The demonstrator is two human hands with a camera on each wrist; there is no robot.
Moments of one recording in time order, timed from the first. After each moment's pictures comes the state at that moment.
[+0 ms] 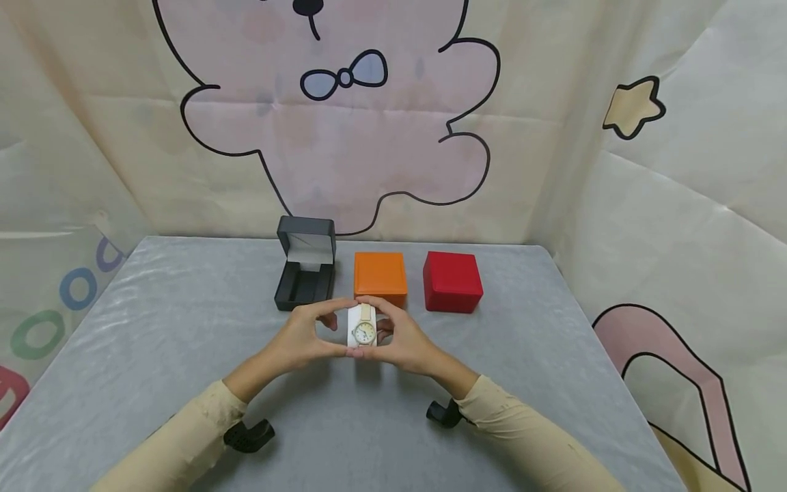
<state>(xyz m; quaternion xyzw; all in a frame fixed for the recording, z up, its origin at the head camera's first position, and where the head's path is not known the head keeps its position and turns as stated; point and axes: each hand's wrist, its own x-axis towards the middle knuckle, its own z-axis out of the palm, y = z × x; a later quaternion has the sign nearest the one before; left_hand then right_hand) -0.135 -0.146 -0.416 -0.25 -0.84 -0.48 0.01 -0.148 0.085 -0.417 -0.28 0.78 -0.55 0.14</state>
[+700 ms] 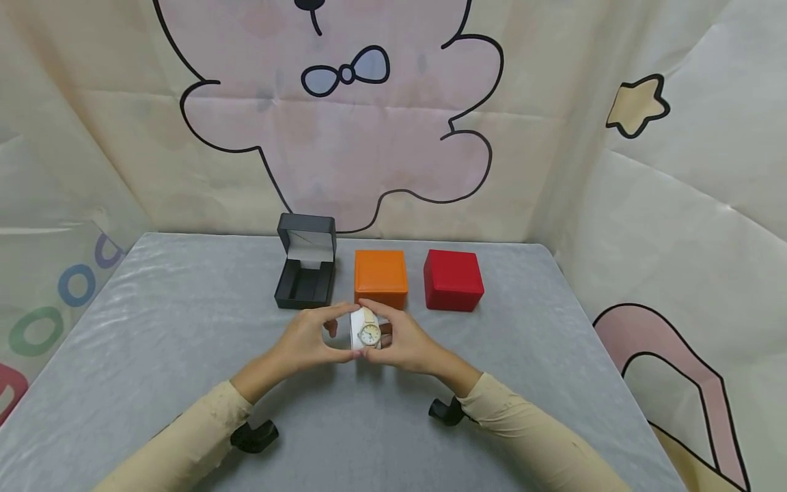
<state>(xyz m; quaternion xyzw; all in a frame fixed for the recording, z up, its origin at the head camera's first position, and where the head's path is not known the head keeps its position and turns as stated) -0.136 -0.141 -0.425 -0.28 -0.87 -0.40 0.06 -0.148 0.087 -0.413 -0.28 0.78 -0.53 0.20</state>
